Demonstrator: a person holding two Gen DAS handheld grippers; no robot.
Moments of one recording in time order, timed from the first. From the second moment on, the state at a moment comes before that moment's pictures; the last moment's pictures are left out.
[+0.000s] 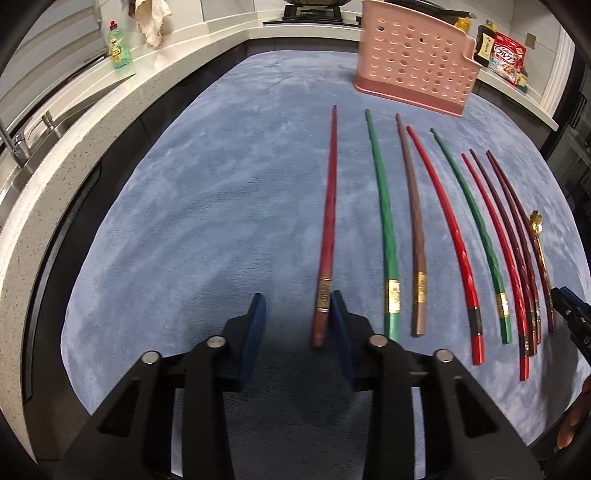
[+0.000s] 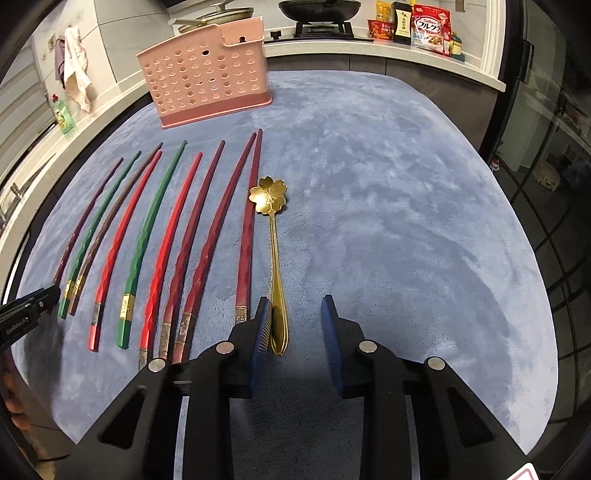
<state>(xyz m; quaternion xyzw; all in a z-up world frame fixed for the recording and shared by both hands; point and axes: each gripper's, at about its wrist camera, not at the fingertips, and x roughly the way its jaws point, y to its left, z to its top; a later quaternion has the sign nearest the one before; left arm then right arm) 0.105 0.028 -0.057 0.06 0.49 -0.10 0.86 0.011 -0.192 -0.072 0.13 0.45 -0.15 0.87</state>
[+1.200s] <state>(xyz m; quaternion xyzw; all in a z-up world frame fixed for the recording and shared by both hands) 0.120 0.030 0.035 0.00 0.44 -0.16 0.88 0.001 -0.216 0.033 0.14 0.35 -0.15 0.91</state>
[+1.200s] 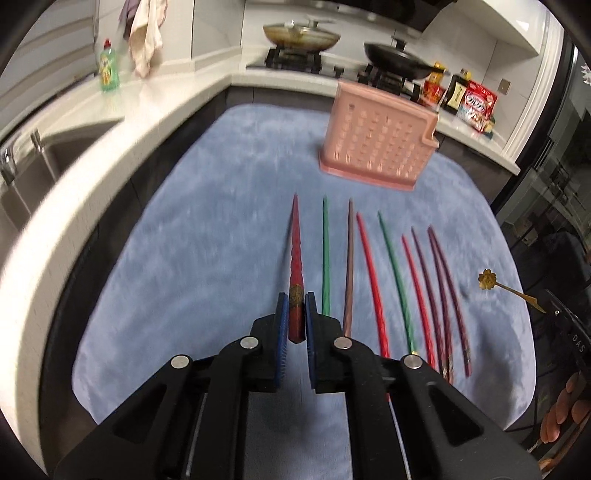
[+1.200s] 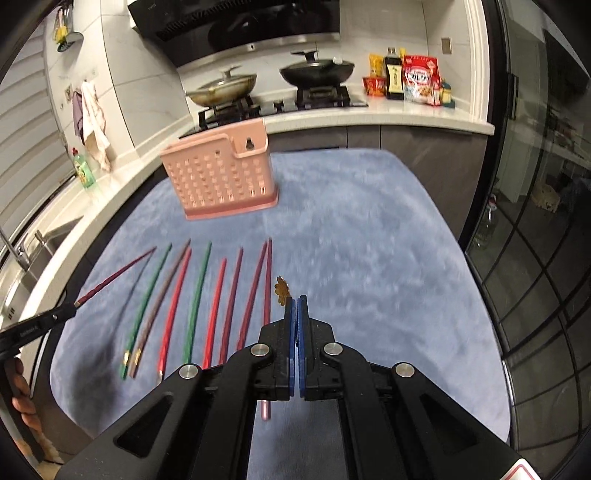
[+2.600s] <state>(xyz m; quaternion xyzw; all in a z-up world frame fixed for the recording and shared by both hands) 0.297 -0.085 0.272 -0.02 0.18 -0.20 0.96 0.233 -0.280 0.096 0.18 0.36 -0.08 0.91</state>
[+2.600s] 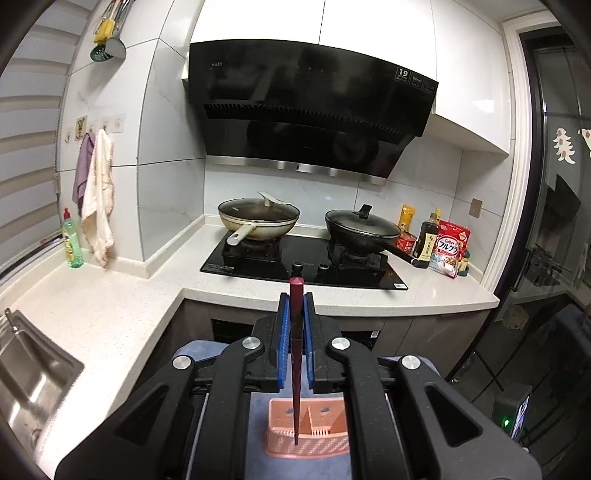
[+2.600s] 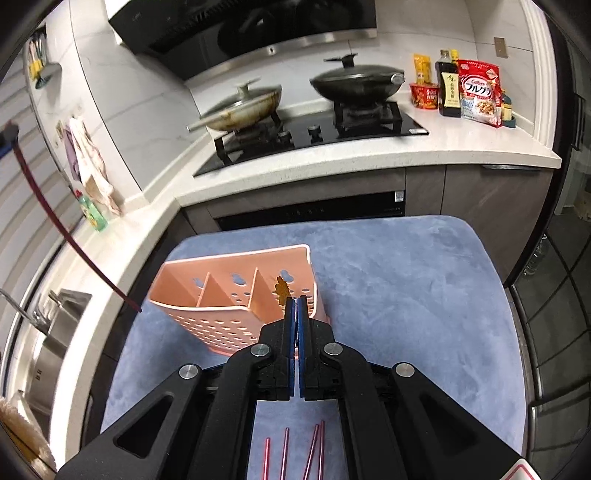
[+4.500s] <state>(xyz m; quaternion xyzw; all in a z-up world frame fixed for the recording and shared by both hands) 0.106 0.011 -0.017 0.03 0.42 -0.13 0.90 0.002 -0.191 -0.053 0.17 0.43 -0.09 0.88</state>
